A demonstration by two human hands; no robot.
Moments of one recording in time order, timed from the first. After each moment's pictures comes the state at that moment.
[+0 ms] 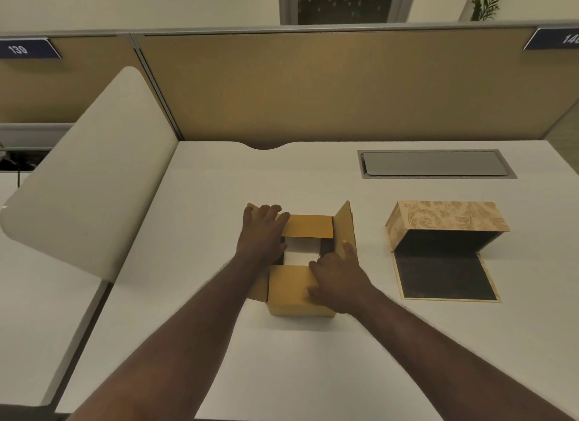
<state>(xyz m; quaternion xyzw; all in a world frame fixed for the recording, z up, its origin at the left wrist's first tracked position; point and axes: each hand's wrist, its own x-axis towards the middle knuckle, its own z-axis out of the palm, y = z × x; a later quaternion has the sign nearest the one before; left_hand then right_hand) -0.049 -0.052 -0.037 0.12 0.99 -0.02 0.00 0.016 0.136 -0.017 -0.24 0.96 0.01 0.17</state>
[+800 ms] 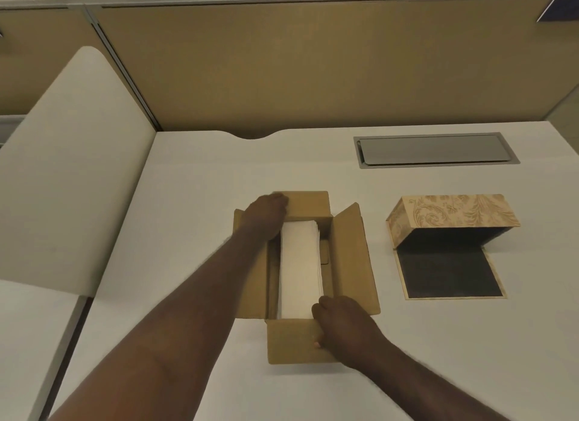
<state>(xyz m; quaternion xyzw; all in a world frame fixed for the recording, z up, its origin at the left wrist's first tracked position) -0.132 -0.047 -0.054 0.10 0.98 0.13 0.11 0.054 0.137 -0.058 -0.24 0.94 -0.05 0.23</state>
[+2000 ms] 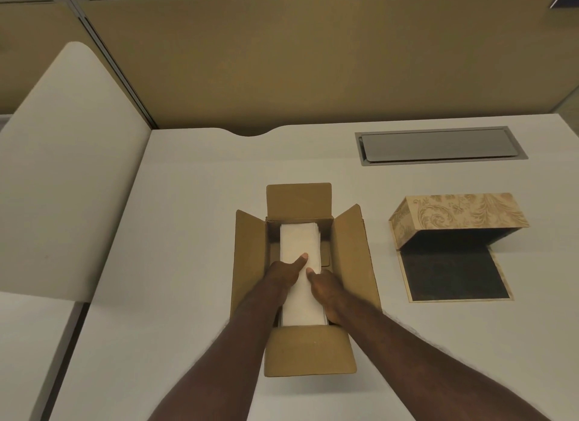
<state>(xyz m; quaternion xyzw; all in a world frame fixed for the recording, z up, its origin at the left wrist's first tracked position) -0.052 -0.005 -0.106 -0.33 0.69 0.55 0.34 -0.028 0.097 -0.100 0.32 0.74 -0.49 0.35</state>
